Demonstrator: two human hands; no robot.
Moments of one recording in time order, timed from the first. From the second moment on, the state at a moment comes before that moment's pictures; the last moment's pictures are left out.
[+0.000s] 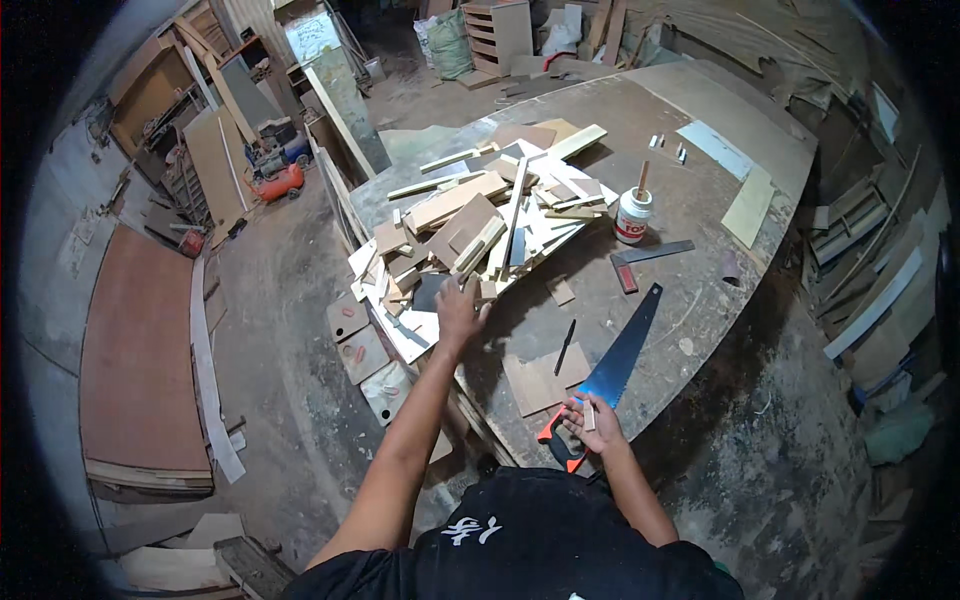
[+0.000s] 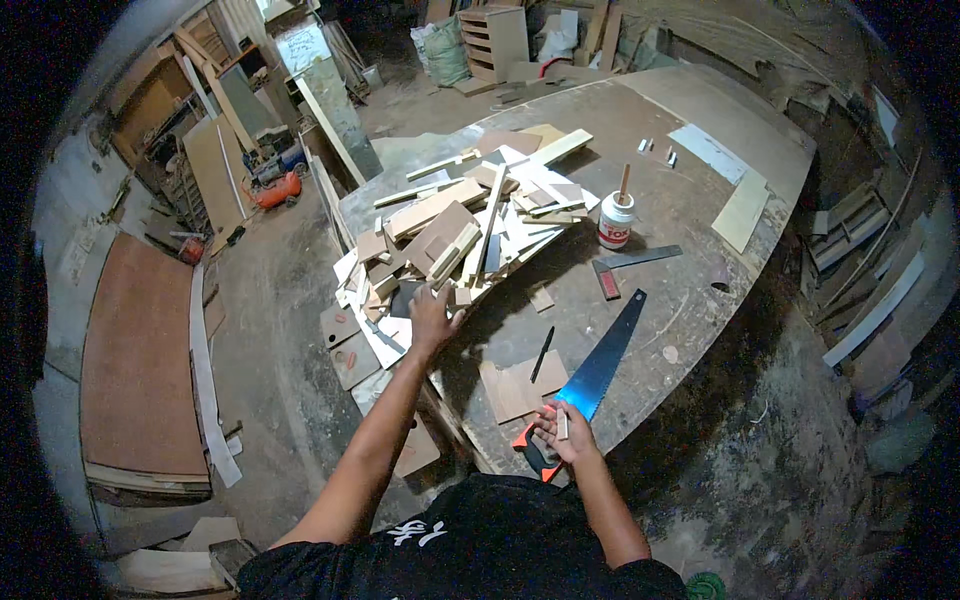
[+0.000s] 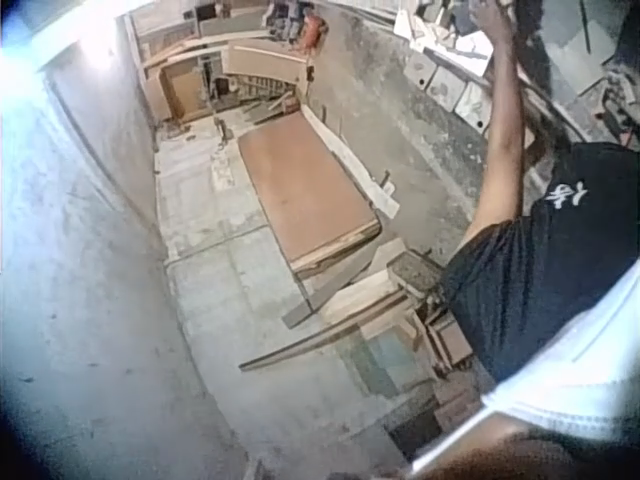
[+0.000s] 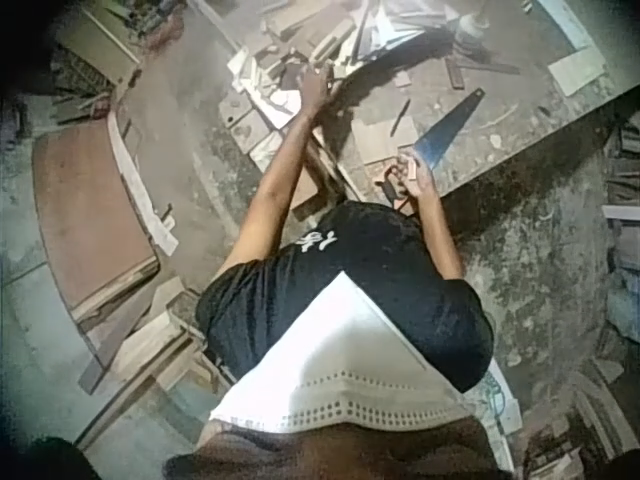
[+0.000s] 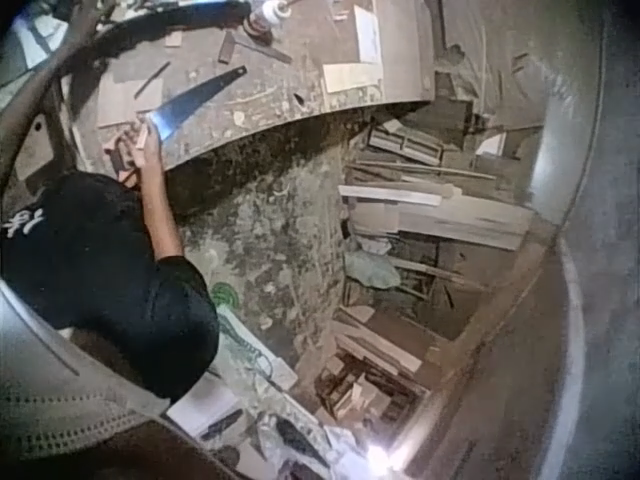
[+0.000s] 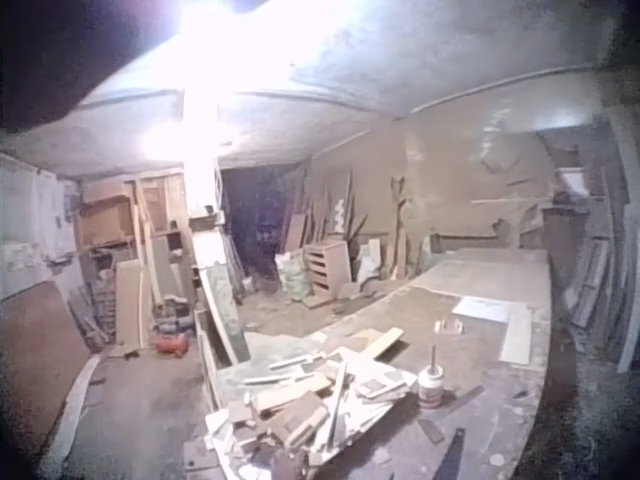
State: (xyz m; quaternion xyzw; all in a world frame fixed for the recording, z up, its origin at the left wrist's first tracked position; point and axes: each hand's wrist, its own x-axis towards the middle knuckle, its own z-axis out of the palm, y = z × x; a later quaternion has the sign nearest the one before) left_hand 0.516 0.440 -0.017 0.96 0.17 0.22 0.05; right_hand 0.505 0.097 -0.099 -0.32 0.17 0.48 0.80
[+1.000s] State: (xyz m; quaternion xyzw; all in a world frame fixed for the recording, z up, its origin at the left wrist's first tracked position) left_hand 0.468 0.392 -0.030 0.90 0.27 0.28 0.22; right_hand 0.497 0.113 -0.087 -0.34 0.16 0.49 0.79
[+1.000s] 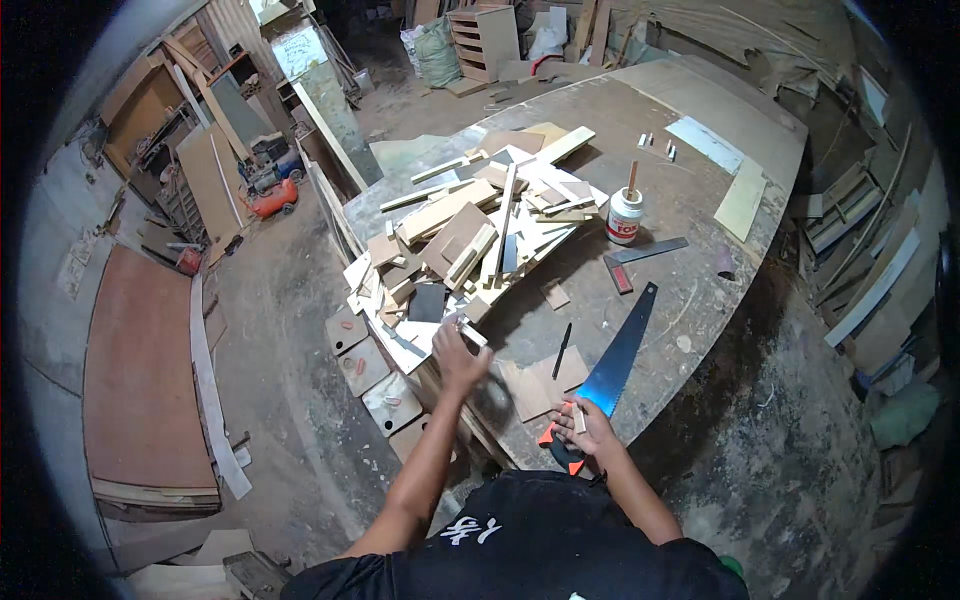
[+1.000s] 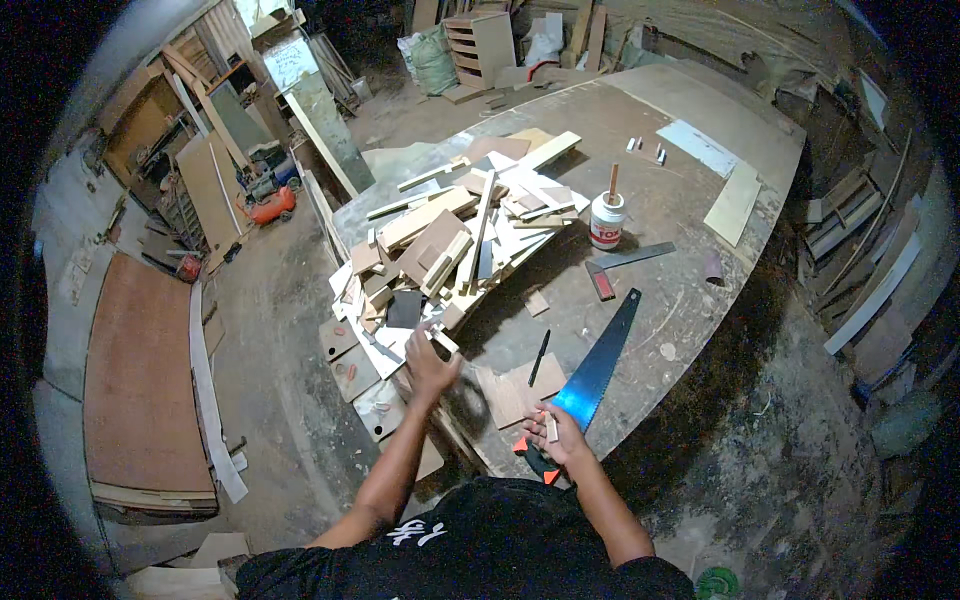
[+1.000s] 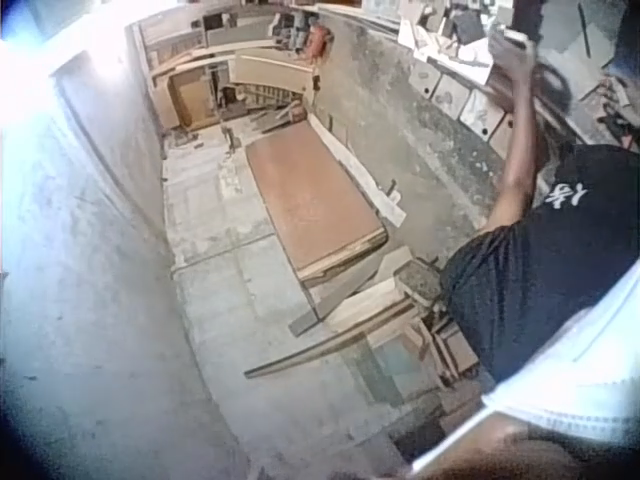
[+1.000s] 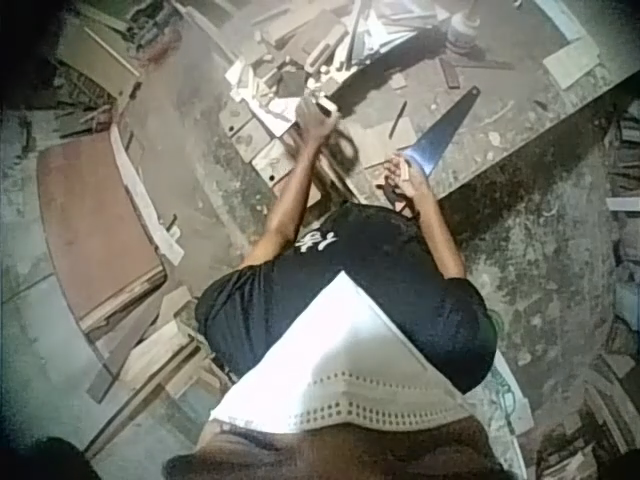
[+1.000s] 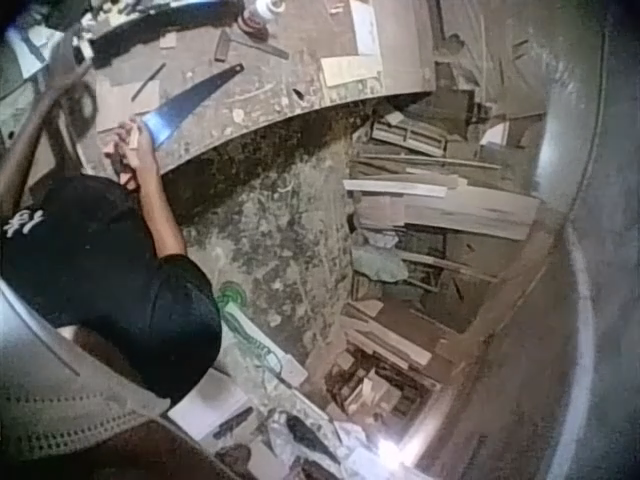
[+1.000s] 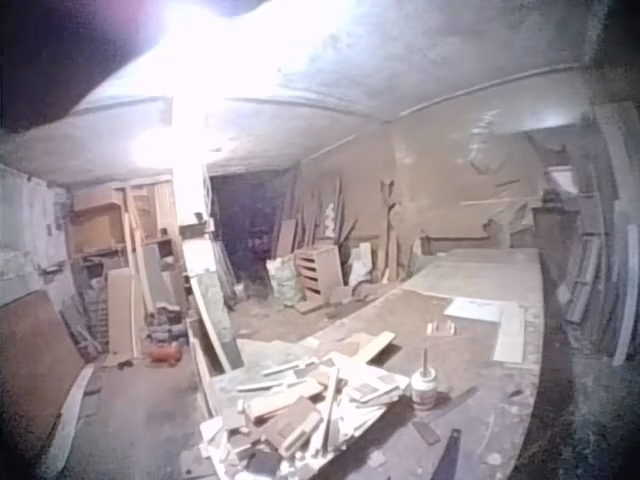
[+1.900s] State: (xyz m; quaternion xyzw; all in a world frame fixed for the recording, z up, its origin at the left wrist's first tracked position) left_hand 0.547 0.455 -0.016 0.89 0.31 0.31 0.14; right_hand 0.504 0.117 -0.112 -0.24 0.15 0.50 0.82
